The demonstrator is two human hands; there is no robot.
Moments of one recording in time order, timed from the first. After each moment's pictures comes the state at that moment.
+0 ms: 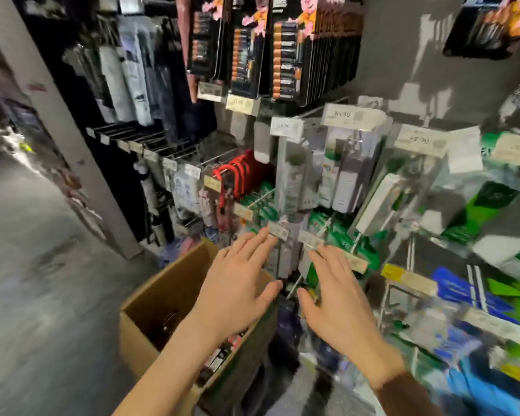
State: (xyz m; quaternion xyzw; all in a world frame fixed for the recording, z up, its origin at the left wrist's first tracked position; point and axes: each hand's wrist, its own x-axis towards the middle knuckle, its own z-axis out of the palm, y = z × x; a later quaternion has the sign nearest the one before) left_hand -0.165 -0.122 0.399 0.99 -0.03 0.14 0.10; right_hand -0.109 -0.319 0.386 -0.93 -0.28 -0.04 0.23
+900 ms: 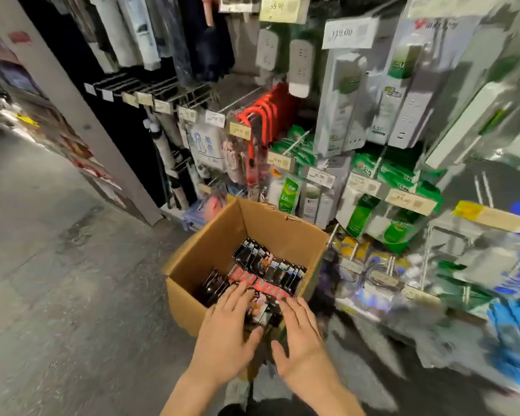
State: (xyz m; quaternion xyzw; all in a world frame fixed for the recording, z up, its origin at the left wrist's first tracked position) left_hand -0.263 -0.003 0.222 0.98 0.08 -0.06 0.18; right_hand -0.225 -0.176 0.211 -0.92 -0.21 0.18 0.29
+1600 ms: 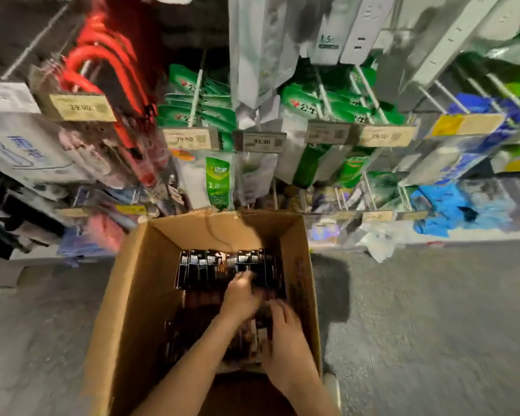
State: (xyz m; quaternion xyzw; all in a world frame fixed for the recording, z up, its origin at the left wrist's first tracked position) left_hand -0.019 0.048 0.006 0.89 0.00 -0.33 0.32; right_hand -0.128 -0.048 0.104 -0.90 0.17 0.25 0.32
